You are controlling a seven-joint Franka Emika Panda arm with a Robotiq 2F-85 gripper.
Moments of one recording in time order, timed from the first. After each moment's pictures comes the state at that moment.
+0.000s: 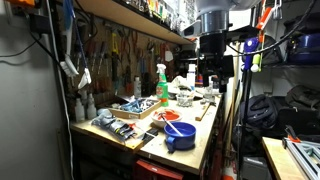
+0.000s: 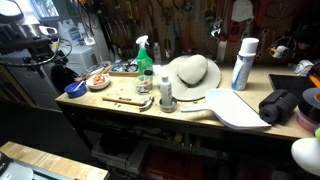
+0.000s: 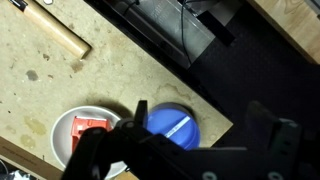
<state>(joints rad) 0.19 -0.52 -0.02 -2.60 -0.10 2.03 -0.47</state>
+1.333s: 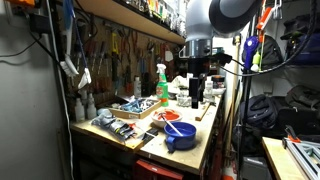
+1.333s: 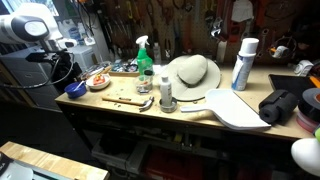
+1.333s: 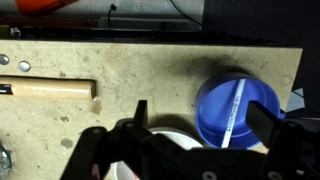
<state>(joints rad) 0.06 -0.31 0.01 -2.60 -0.02 2.31 0.06</state>
